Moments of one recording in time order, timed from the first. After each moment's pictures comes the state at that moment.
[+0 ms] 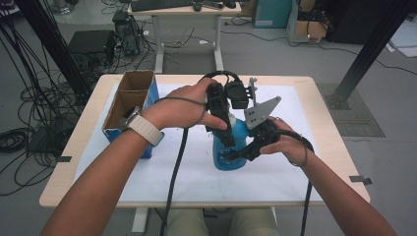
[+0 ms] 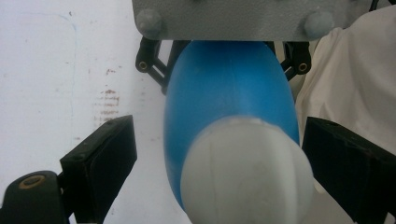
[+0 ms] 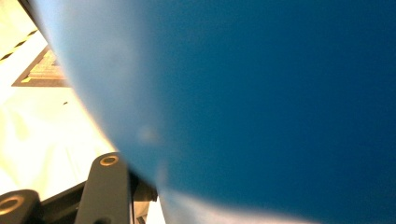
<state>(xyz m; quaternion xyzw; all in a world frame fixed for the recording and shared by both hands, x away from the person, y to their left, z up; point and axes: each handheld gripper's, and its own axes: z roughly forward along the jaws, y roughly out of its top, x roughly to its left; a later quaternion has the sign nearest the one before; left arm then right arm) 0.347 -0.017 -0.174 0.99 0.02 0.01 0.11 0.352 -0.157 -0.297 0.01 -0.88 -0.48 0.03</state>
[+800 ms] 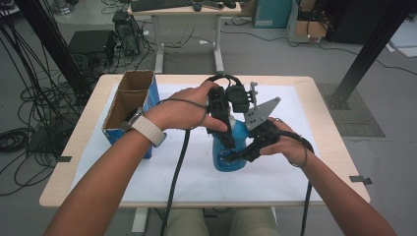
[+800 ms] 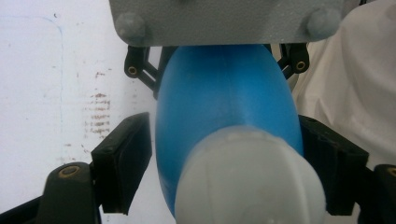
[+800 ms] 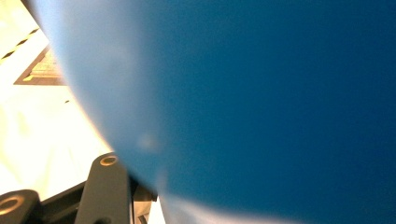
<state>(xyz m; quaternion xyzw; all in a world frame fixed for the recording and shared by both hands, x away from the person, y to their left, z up) 0.347 -0.019 -0.181 0.99 0.00 0.00 0.11 0.350 -0.156 -0.298 0.01 -0.88 -0.48 0.03</state>
